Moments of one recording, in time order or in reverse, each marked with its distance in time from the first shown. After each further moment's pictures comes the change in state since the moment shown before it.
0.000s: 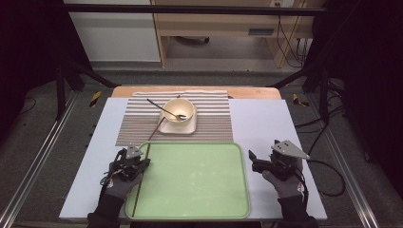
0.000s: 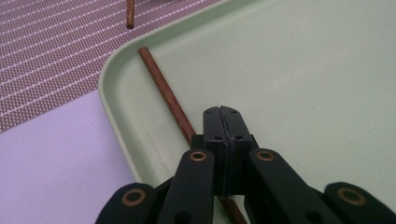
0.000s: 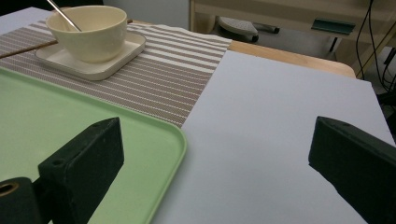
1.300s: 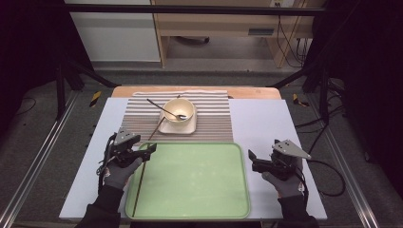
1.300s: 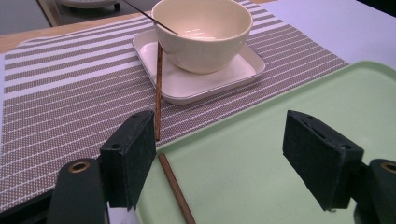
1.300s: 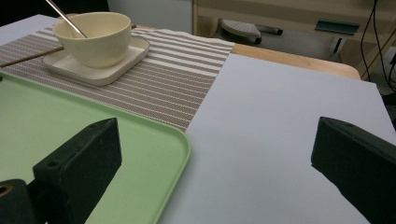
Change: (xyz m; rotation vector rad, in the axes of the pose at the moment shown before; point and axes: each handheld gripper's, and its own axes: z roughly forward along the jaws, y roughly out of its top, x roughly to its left) left arm 0.013 0.044 -0.024 -0.243 -0.010 -0.074; right arm 0.000 0.002 -0.001 -0.013 0.017 0.017
